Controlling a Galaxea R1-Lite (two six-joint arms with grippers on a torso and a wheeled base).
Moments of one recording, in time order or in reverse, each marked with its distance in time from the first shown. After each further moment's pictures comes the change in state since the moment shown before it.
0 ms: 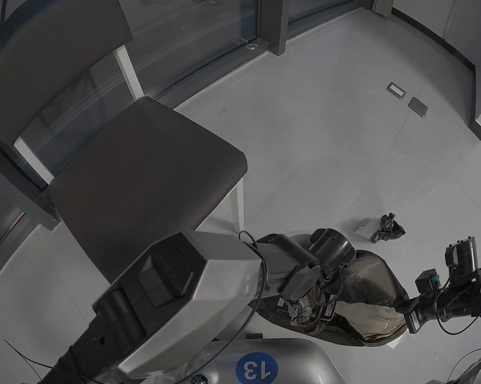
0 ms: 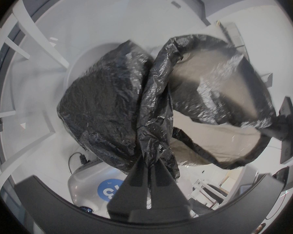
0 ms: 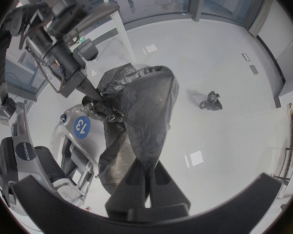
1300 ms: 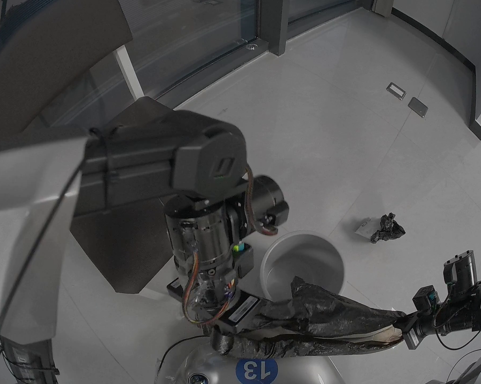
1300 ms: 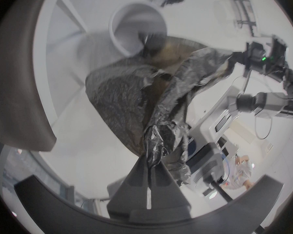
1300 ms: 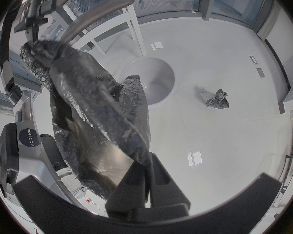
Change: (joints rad) left arm 0.118 -0.387 0.000 0.926 -0.145 0.301; right arm 0.072 -0.034 0.083 -0.007 -0.016 -0.006
